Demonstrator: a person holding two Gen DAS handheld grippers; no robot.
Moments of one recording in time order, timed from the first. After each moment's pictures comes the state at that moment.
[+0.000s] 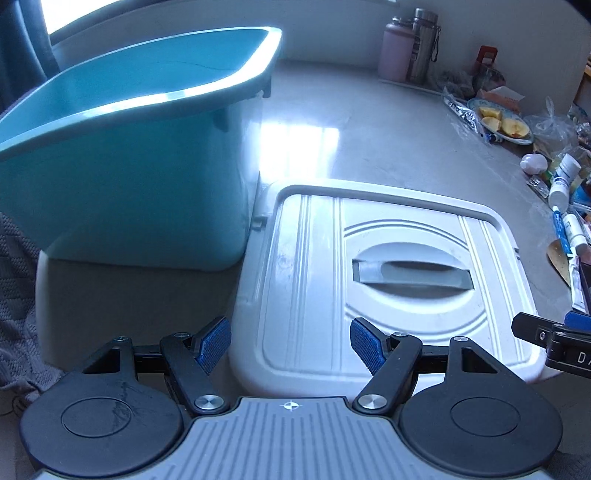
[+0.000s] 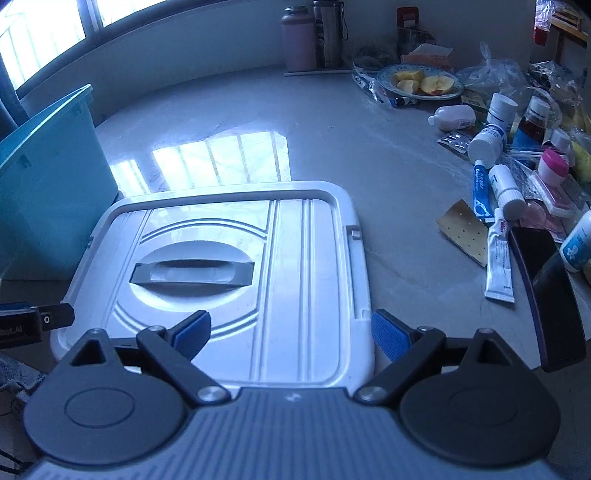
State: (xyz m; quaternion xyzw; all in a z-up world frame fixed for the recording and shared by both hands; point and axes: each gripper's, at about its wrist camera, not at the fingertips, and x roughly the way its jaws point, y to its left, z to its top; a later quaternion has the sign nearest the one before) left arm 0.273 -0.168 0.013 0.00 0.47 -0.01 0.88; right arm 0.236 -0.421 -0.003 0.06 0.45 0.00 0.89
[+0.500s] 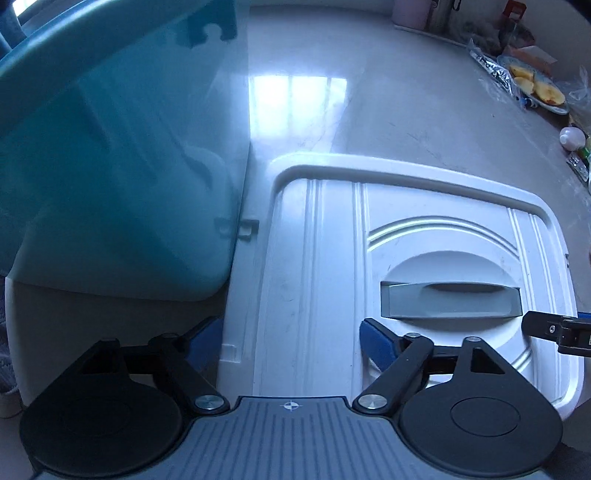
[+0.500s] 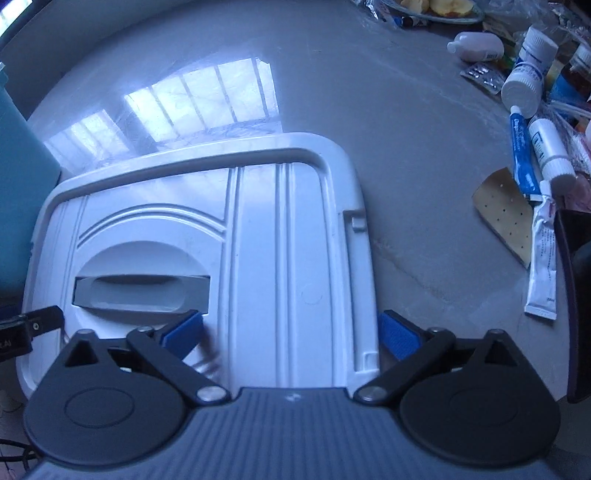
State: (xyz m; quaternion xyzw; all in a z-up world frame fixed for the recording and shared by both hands) left arm 0.347 -0.171 -0.031 0.00 0.54 0.00 0.84; right arm 0.313 -0.436 -0.043 0.09 0.55 -0.01 0.83
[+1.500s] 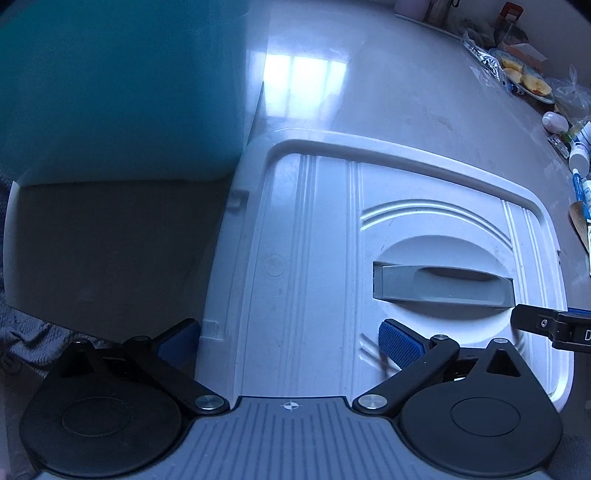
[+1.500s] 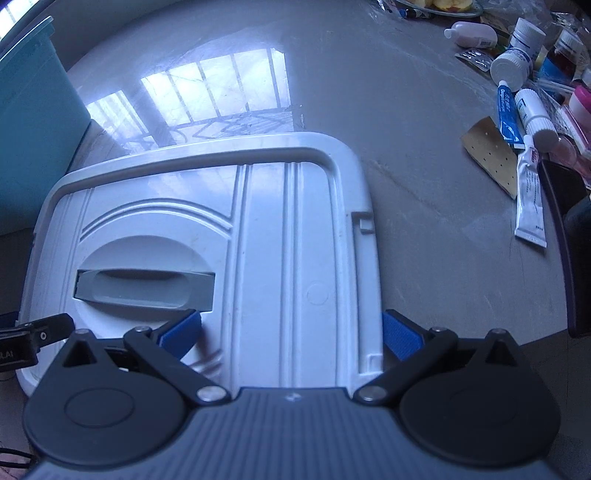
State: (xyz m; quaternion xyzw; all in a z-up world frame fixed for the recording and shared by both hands) left arm 0.272 -0.172 -0.053 -0.04 0.55 -0.01 0.84; right arm 0.245 -0.424 -0.040 0.07 0.57 0.00 0.82
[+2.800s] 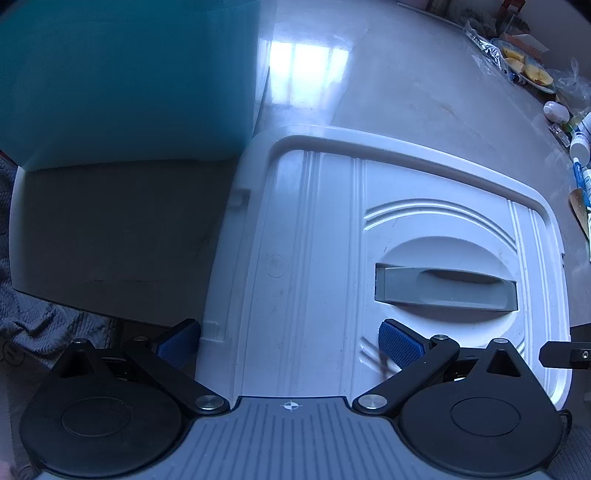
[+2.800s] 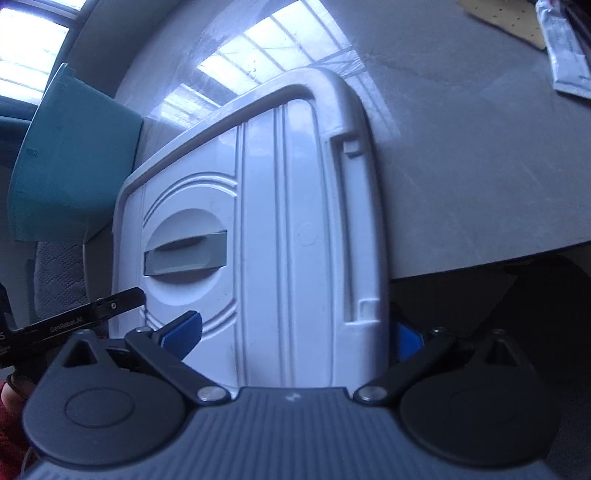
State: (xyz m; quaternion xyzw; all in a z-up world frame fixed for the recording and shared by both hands) left arm 0.283 -0.170 -0.066 -0.04 0.57 -0.01 0.82; right arm 0.225 -0.492 -0.082 0.28 0.60 0.16 0.73
